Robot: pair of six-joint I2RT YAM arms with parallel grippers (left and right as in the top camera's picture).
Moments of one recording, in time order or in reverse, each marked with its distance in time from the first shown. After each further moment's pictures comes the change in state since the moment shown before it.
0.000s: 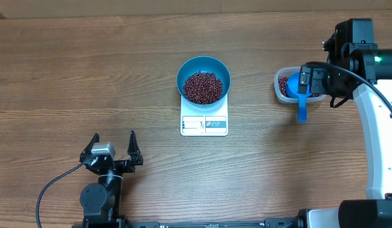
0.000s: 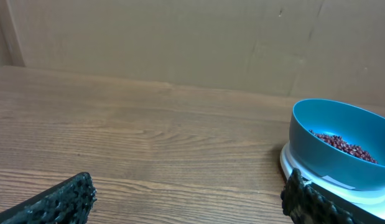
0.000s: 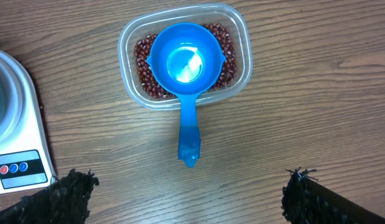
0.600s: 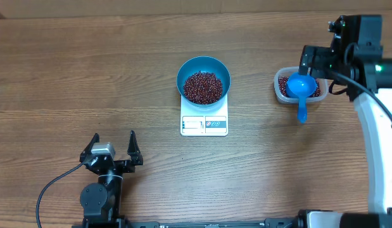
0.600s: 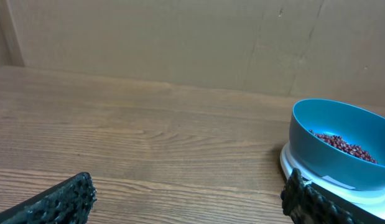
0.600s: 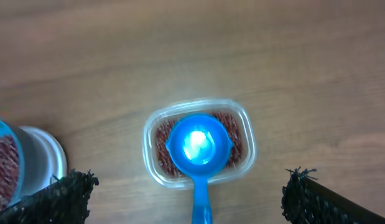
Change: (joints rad) left arm 0.000 0.000 0.000 0.000 0.000 0.000; right arm 0.000 -0.089 -0.101 0.356 -0.019 -0.004
